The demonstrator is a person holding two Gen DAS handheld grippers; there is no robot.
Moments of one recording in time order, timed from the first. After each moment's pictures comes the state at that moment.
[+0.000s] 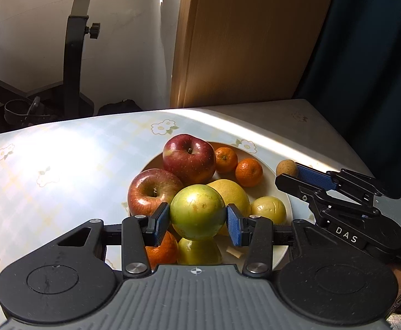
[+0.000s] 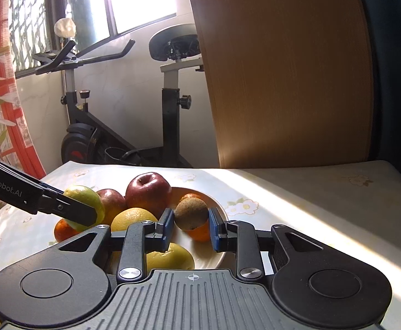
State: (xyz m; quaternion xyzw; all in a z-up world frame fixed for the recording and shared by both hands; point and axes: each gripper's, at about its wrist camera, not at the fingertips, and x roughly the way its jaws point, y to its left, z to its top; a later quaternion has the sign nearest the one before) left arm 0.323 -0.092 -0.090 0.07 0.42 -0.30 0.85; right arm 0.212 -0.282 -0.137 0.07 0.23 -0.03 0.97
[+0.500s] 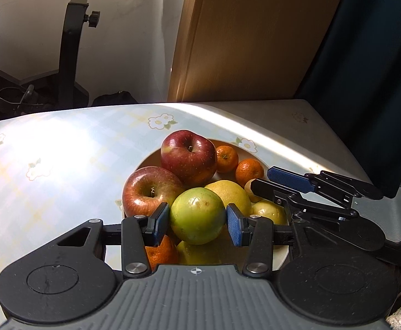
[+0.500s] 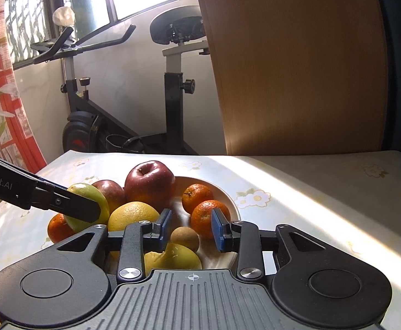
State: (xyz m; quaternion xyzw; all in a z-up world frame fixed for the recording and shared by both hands) left arm 0.333 -0.091 -0.096 0.05 0.43 -0.31 0.85; right arm 0.231 -0.280 -0.146 0.08 0.26 -0.02 0.96
